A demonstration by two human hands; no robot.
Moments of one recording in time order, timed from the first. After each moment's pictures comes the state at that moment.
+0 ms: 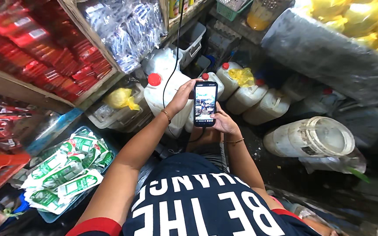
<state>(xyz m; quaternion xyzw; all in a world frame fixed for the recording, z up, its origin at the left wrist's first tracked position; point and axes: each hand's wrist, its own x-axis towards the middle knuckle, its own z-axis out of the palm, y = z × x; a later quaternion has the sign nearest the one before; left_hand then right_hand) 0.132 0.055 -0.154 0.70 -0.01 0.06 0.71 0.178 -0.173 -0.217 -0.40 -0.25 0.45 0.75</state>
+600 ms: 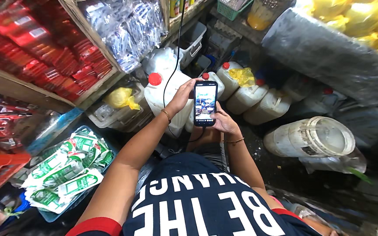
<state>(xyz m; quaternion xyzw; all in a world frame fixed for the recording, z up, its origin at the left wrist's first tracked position) 0.130 0.056 -0.153 0.70 -0.01 0.06 0.71 0.180 -0.171 -0.219 -0.39 -0.26 0.46 0.75</state>
